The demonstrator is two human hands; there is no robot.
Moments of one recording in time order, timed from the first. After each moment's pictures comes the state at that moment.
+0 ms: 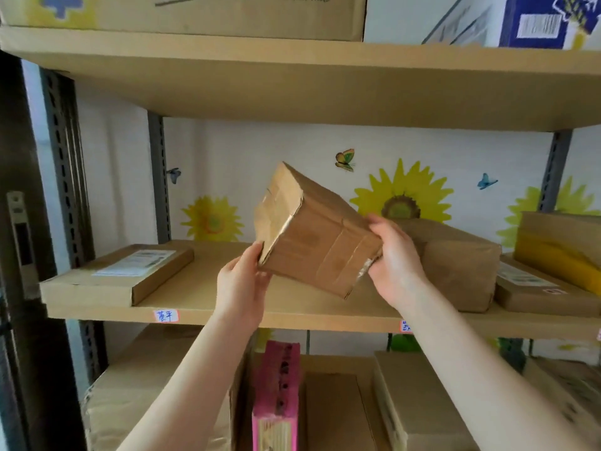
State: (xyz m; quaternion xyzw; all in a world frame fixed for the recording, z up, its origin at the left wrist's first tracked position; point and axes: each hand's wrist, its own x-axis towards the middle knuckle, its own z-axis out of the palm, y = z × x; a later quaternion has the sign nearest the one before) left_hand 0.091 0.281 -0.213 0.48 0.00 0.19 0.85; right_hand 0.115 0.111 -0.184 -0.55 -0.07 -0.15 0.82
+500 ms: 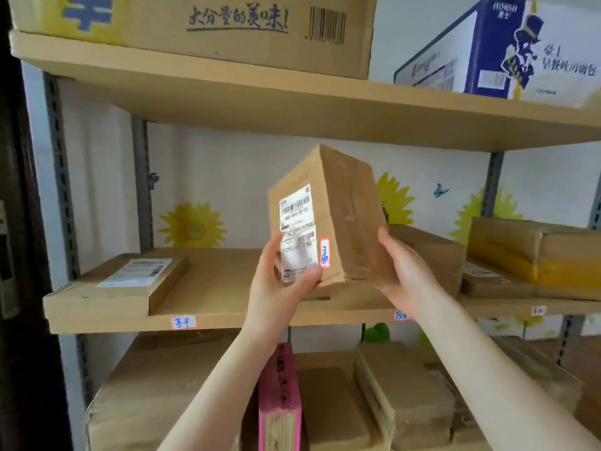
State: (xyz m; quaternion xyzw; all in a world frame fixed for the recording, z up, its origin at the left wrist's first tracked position) left_hand 0.048 0.307 -0.216 0.66 -0.21 0.17 0.70; right_hand 0.054 0.124 -0.181 -0.59 -0.02 -0.10 0.80
